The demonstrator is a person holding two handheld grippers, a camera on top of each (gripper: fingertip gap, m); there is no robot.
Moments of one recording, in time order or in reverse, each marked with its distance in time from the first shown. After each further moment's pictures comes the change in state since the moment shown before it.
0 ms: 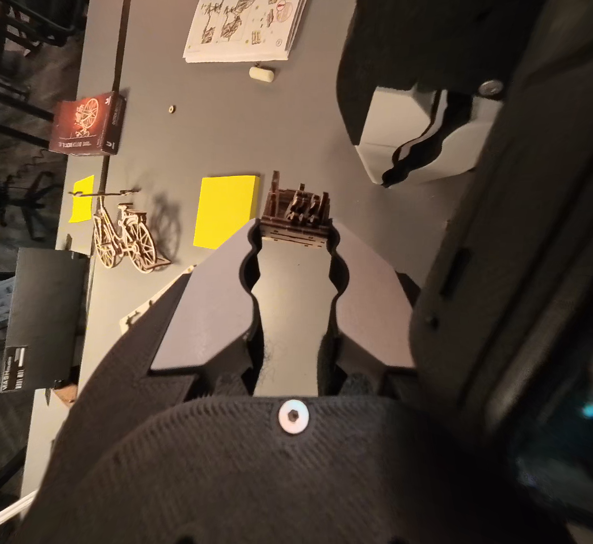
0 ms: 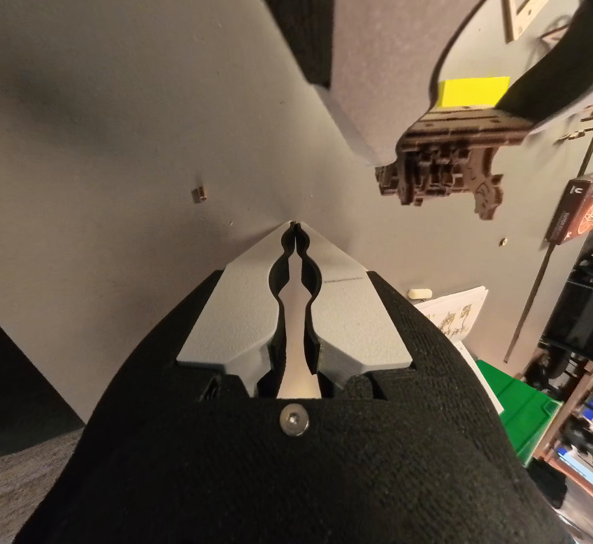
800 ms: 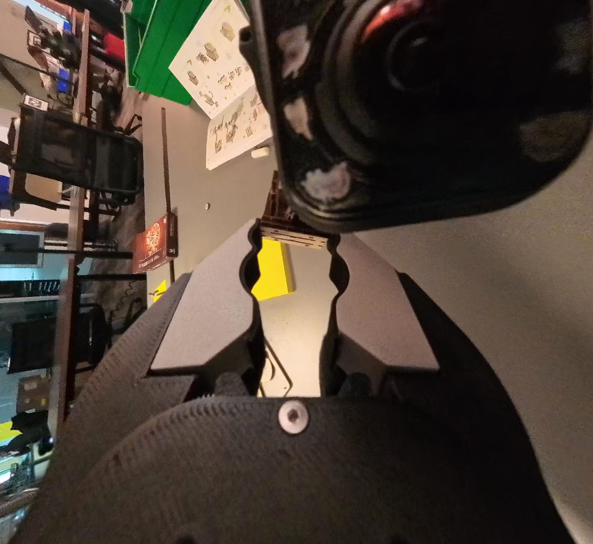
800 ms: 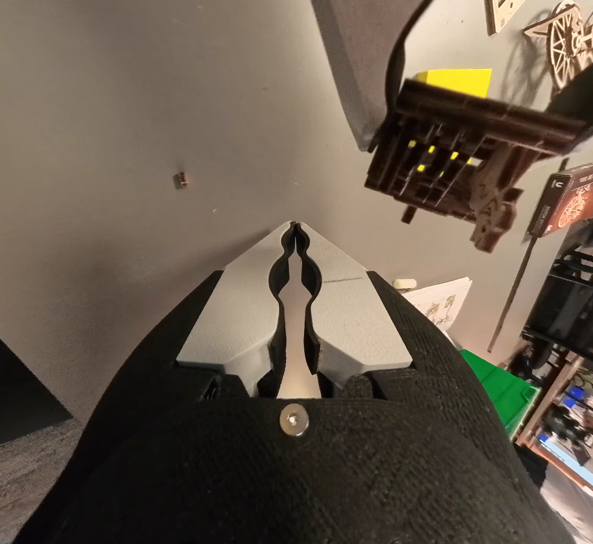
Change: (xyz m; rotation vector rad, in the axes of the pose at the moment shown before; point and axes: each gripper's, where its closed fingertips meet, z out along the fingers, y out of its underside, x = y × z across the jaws) left arm -0.001 -0.020 -0.020 0.237 0.005 0.395; right arm 0.010 0.006 -0.006 -0.019 0.022 -0.017
